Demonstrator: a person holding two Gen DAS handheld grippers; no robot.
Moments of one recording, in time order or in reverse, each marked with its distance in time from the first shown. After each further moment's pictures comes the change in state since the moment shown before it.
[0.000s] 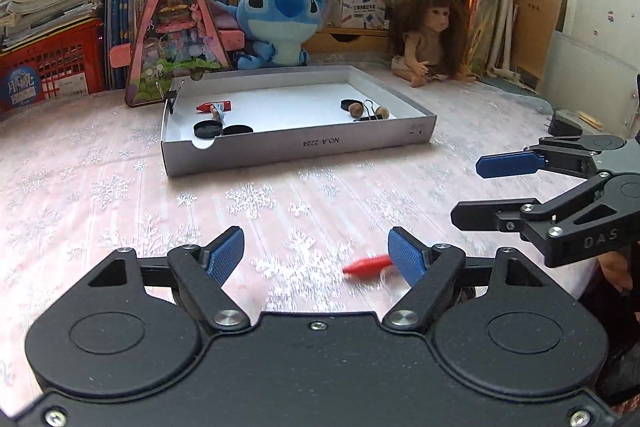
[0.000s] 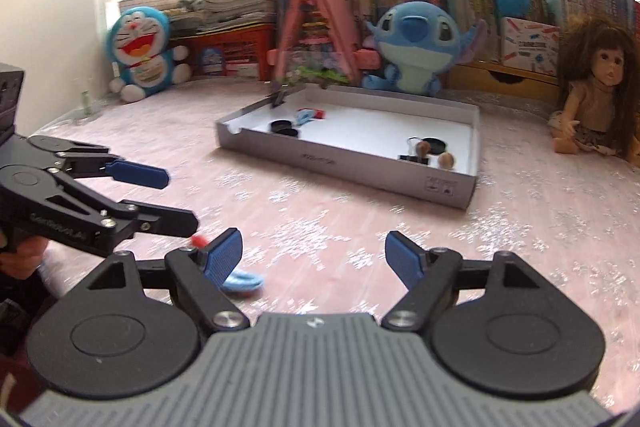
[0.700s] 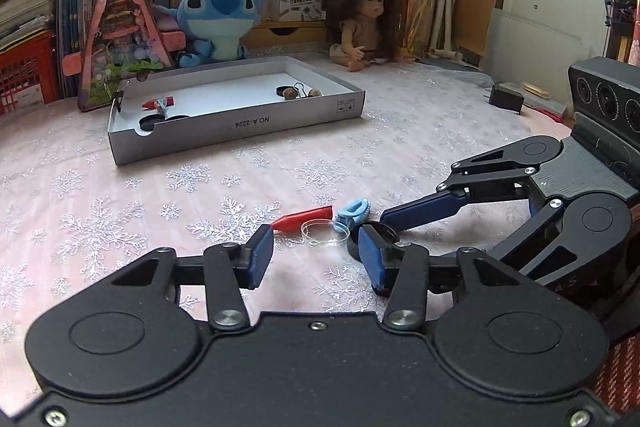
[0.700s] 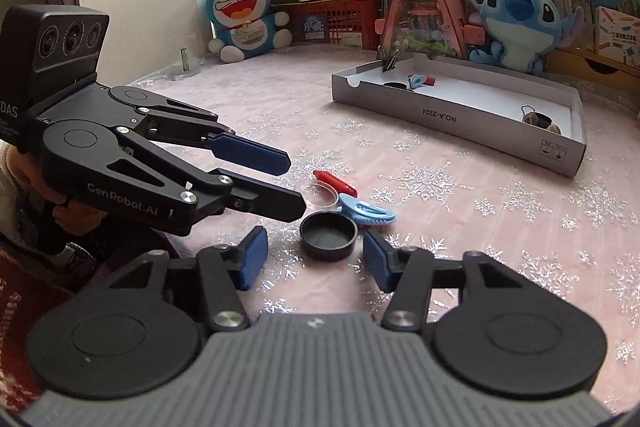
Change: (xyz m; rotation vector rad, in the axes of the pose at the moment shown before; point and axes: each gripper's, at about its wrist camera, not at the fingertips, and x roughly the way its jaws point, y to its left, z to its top) left arm -0.019 -0.026 -0.021 0.087 0.007 -0.132; right arm -0.005 0.038 -0.030 -0.087 0.065 0.247
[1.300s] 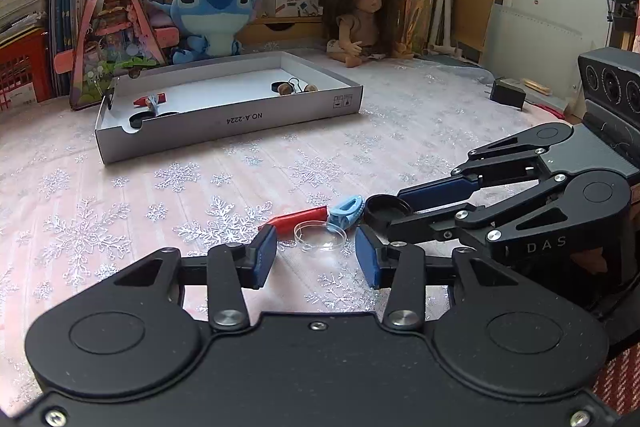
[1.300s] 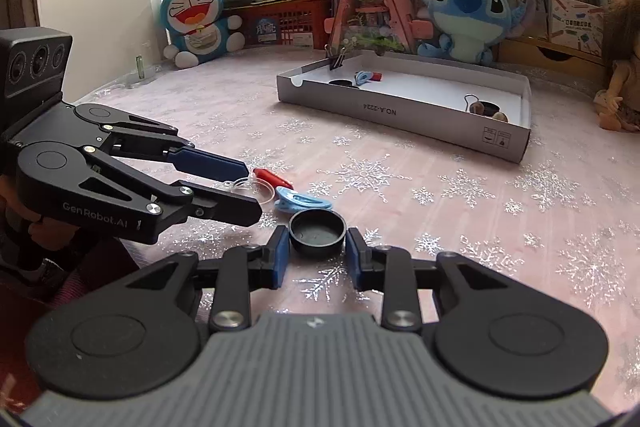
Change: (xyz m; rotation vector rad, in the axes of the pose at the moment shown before) left arm 0.016 -0.003 -0.001 0.007 0.003 -0.001; right arm -0.009 -0.021 -0.003 0.060 -0.006 -0.126
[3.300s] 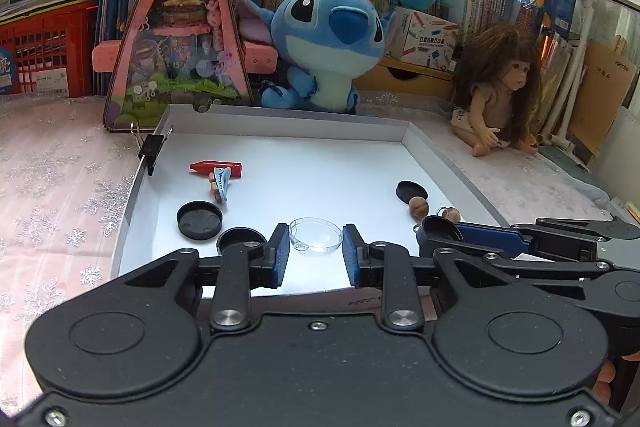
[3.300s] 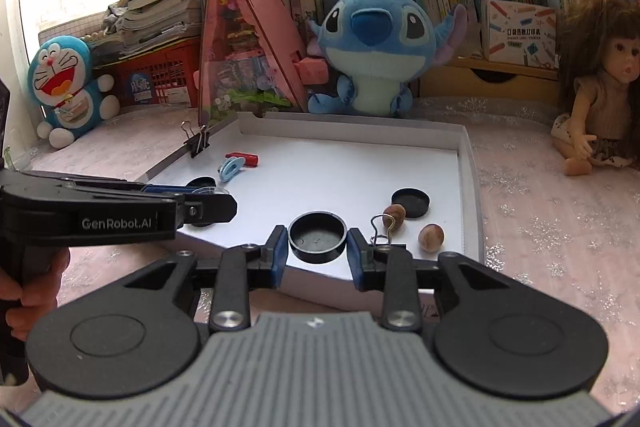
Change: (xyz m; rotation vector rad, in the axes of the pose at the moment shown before) left arm 0.131 0.106 0.119 -0.286 -0.030 0.174; right arm 0.105 -0.084 0.110 0.166 -0.041 -0.229
